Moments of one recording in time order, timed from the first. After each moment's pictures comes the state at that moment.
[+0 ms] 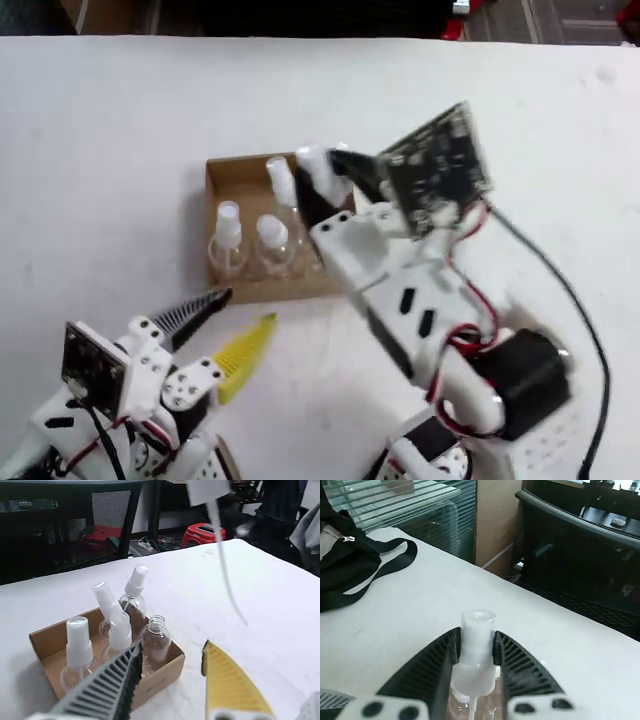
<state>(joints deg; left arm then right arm) 29.9 -105.1 51.7 79.4 6.4 -36.1 -48.9 3.8 70.0 6.1</state>
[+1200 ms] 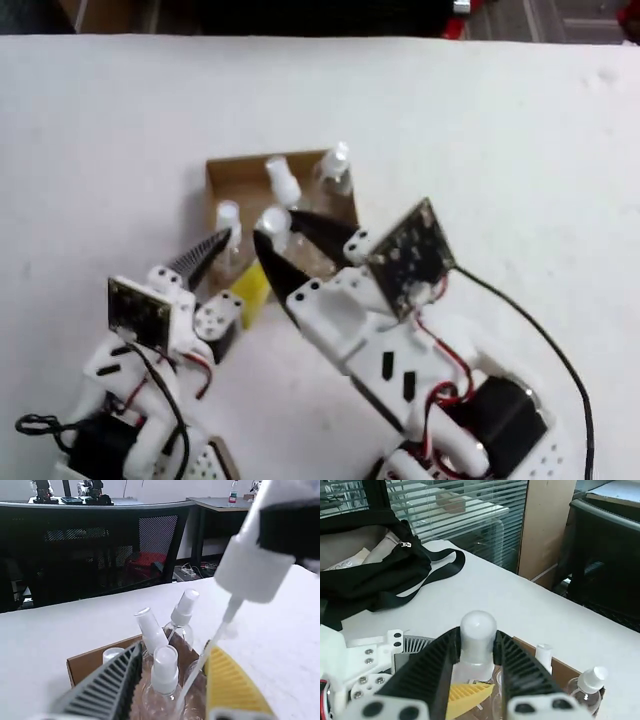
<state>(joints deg) 17.2 -104.7 73.2 51.6 3.3 -45.2 -65.6 27.3 58.3 2.2</state>
